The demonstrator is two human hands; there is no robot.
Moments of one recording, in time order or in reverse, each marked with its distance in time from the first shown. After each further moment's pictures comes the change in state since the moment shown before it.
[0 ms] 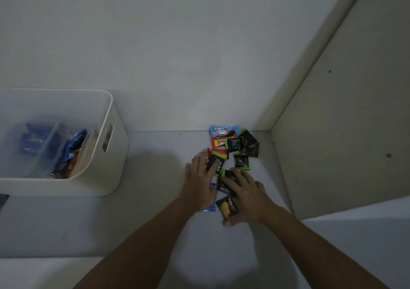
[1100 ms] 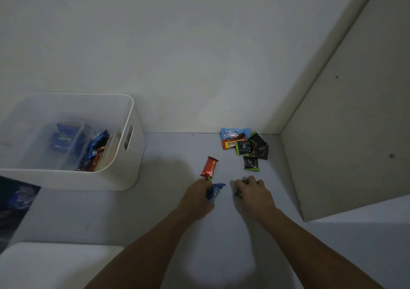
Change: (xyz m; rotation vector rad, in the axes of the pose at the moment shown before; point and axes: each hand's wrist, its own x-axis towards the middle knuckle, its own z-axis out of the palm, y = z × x) left_hand -0.044 -0.014 -0.020 -0.272 -0.068 -0.171; right_hand -0.004 -0.036 -0.007 -0.069 0.121 0.222
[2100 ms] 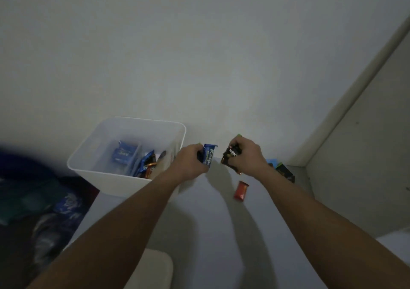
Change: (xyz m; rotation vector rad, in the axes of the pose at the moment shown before) left_hand -0.035 0.001 -0.224 -0.138 0.279 -0.057; right_hand 0.024 -0.138 -0.182 0.705 0.304 -0.177
